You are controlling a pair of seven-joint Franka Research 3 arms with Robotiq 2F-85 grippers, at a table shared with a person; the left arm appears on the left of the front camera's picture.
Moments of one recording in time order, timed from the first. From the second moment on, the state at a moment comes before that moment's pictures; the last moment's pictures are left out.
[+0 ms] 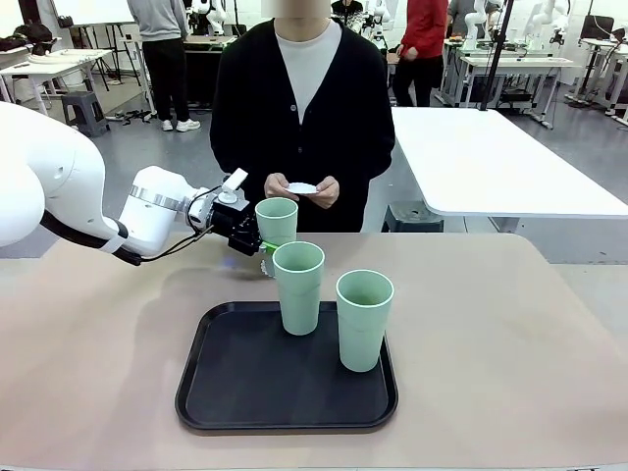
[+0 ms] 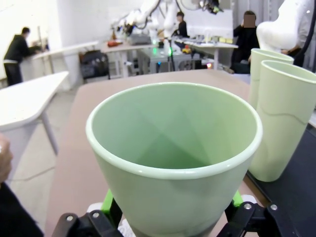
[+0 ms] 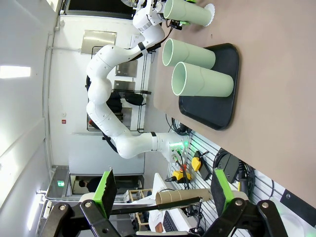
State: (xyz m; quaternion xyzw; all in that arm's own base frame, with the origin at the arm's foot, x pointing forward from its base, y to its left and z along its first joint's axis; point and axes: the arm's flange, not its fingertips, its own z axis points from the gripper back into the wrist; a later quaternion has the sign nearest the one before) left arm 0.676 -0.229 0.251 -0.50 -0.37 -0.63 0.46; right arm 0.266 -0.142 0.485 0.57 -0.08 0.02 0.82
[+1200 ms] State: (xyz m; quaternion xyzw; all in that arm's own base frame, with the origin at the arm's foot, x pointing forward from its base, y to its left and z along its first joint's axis) left arm 0.679 -0.217 0.249 -0.49 -0.36 -0.65 0.46; right arm 0.266 -0.142 0.485 0.57 -0.08 0.02 0.82
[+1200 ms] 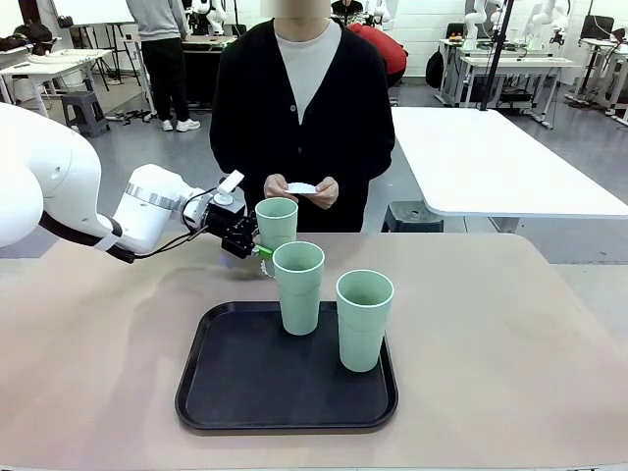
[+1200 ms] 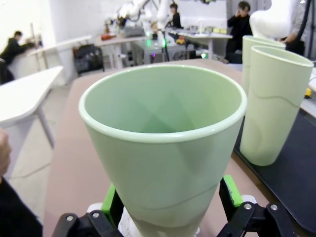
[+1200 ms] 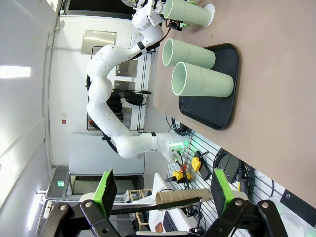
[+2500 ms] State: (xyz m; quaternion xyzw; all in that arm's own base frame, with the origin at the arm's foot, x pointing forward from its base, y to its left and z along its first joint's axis) left arm 0.608 -0.154 0.470 -0.10 -0.12 -0.74 0.65; right arm 0.266 -0.142 0.485 0.57 -0.08 0.02 0.82
